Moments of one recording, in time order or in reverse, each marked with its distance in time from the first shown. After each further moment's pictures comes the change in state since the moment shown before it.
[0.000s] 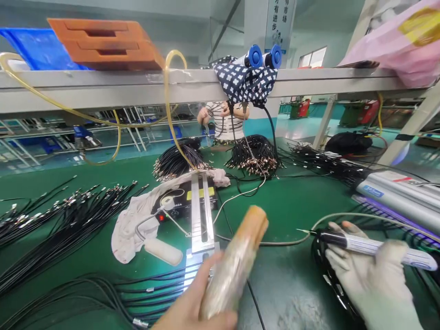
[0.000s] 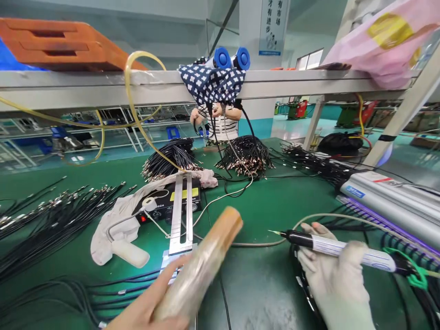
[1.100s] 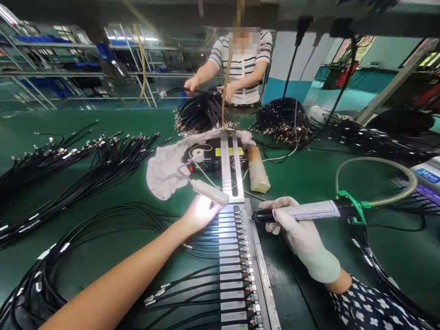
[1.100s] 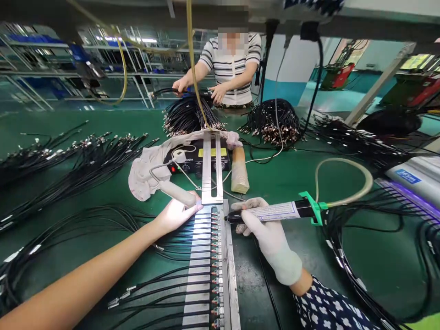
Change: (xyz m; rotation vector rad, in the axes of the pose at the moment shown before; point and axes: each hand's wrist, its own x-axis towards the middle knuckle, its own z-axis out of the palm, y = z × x) left_hand 0.042 -0.090 -0.066 0.594 0.429 0.282; right_hand -0.079 0.098 0.106 -0.352 -0.678 0.145
